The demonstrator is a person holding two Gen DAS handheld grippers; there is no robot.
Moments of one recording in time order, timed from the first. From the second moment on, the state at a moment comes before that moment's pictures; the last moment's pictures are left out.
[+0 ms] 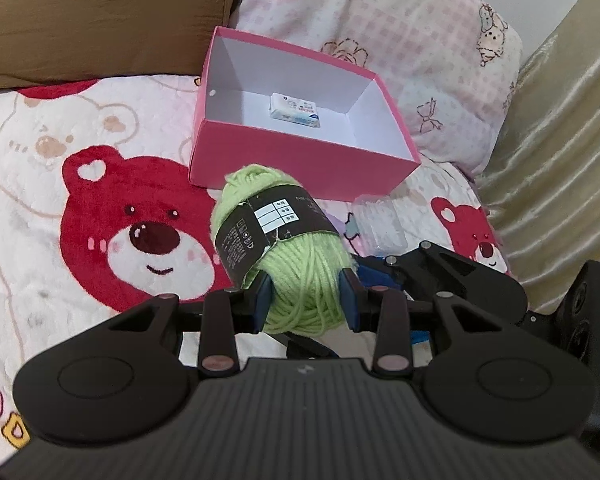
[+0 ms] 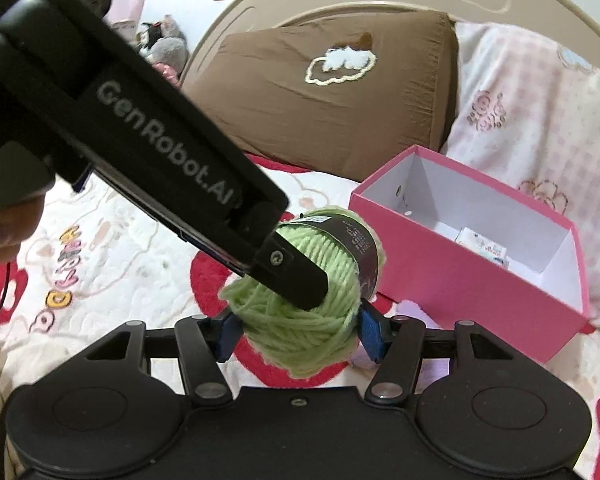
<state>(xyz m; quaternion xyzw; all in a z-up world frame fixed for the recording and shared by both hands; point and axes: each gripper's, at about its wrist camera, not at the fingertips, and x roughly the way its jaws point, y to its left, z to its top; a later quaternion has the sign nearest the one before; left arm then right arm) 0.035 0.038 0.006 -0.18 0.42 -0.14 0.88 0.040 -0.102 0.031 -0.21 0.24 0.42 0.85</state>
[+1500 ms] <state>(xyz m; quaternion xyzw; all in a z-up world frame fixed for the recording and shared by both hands) 0.121 -0.054 0.134 -0.14 0.39 -0.19 0.89 0.100 -0.165 0.130 -0.23 0.16 0.34 0.90</state>
